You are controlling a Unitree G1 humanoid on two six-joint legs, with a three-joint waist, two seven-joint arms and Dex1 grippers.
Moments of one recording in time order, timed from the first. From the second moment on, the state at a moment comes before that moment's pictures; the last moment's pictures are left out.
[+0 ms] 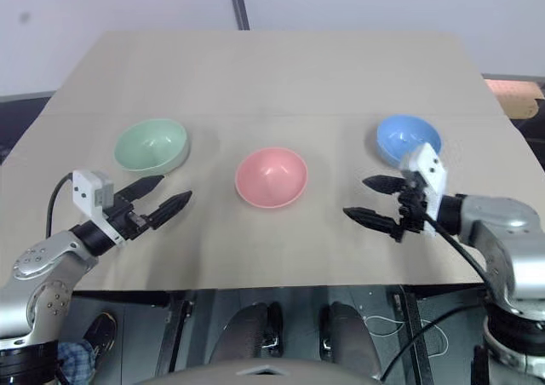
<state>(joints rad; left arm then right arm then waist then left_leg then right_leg) 0.09 0.66 0.38 -0.29 -0.56 0.42 -0.73 -0.18 -0.52 -0.43 -0.62 0.43 1.11 1.12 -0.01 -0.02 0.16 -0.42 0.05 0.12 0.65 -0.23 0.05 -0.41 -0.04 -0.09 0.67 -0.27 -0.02</state>
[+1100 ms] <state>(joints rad) -0.28 0.93 0.04 0.12 -0.04 0.27 -0.74 0.03 -0.64 -0.45 -0.52 0.69 0.73 0.97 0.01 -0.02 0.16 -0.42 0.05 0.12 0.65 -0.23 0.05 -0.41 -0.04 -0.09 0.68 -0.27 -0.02</state>
